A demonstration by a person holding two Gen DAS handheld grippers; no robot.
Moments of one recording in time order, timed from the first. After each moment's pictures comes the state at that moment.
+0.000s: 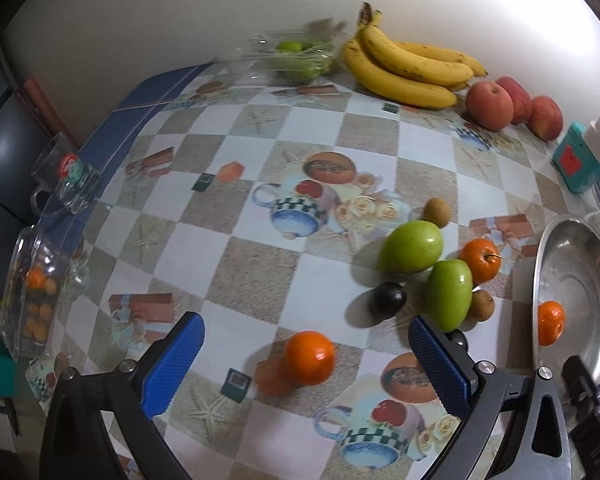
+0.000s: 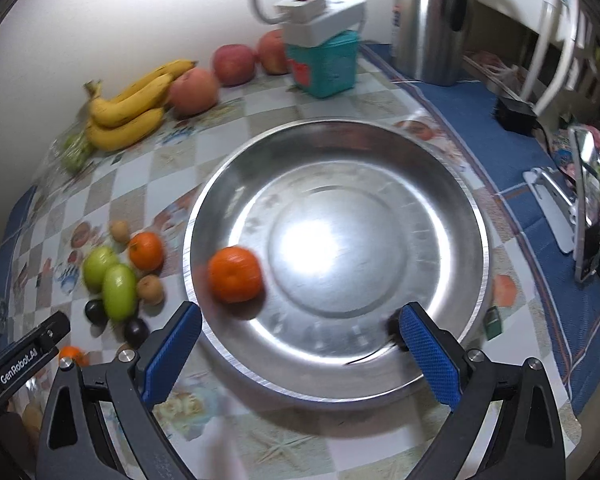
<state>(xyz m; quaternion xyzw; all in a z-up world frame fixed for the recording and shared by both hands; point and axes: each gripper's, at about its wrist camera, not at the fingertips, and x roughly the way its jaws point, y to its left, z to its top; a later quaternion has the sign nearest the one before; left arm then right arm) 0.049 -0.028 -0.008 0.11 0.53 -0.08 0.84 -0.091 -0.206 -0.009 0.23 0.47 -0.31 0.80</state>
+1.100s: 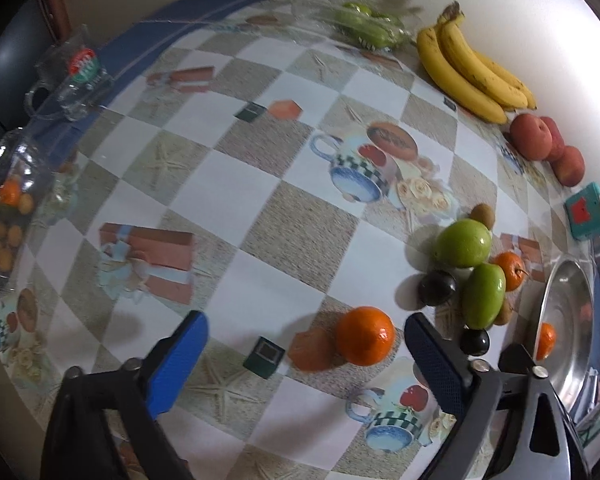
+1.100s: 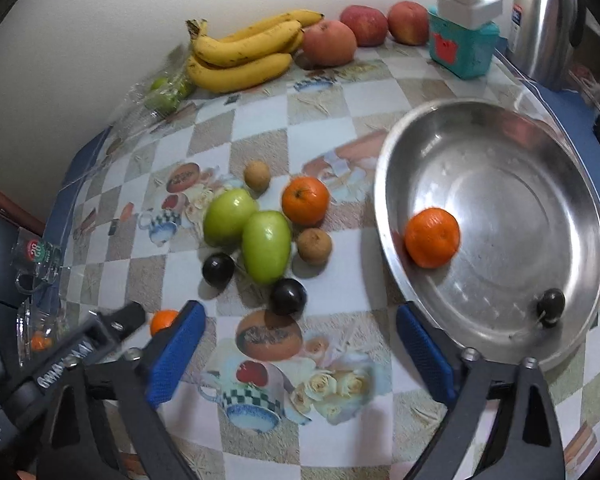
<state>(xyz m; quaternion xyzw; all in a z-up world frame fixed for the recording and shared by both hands) 0.068 0.030 -0.032 -0.01 0.61 -0.08 0.79 -0.026 -0.137 -0.019 0.25 0.49 -0.18 0.81</state>
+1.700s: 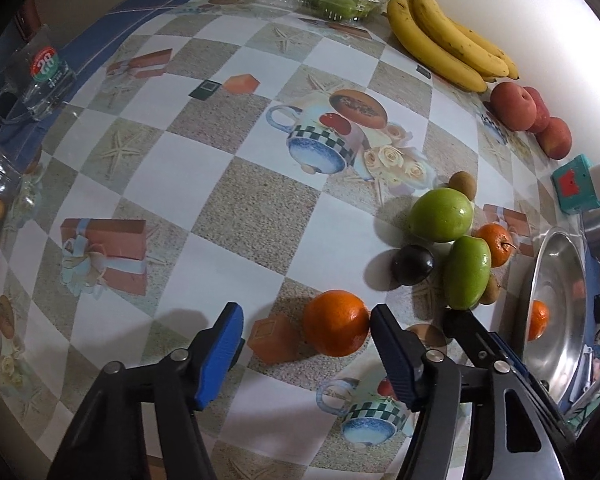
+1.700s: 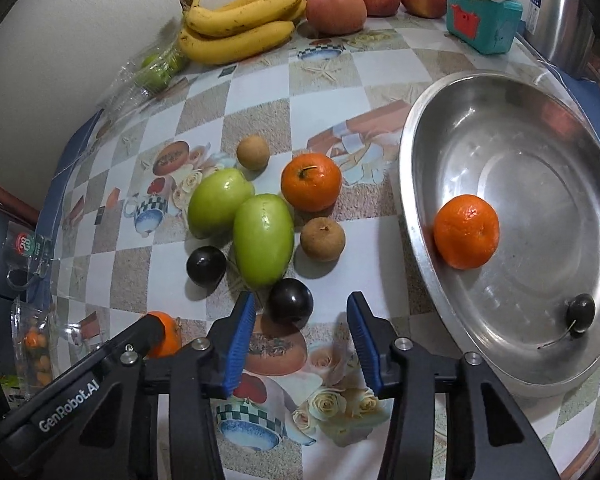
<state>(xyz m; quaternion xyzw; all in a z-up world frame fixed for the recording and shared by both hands) 0.071 0.008 -0.044 -0.01 0.63 -0.11 0.76 -0.008 -0.140 -0.051 0.26 0.53 -0.17 0.79</state>
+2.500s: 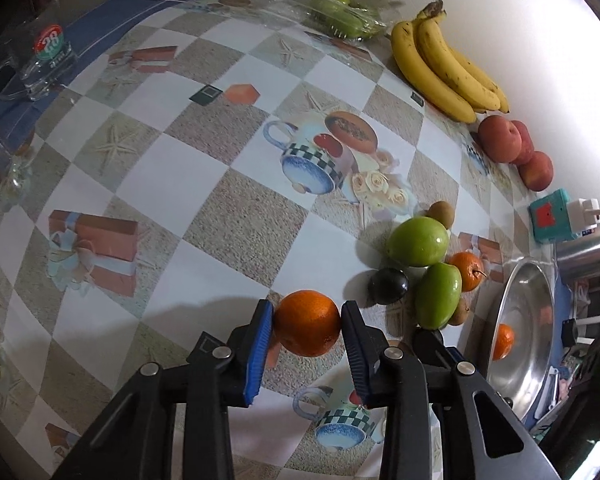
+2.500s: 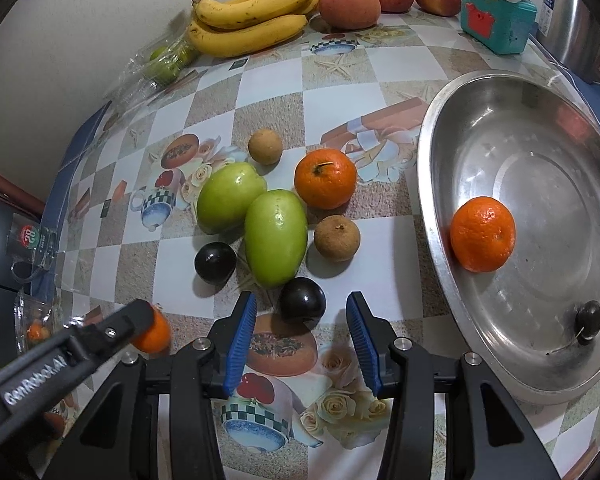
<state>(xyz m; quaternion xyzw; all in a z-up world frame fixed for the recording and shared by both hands) 0.078 0.023 -0.033 -0.08 0.63 -0.13 0.76 -0.002 -0.137 -0.053 0.25 0.53 -0.15 0.79</state>
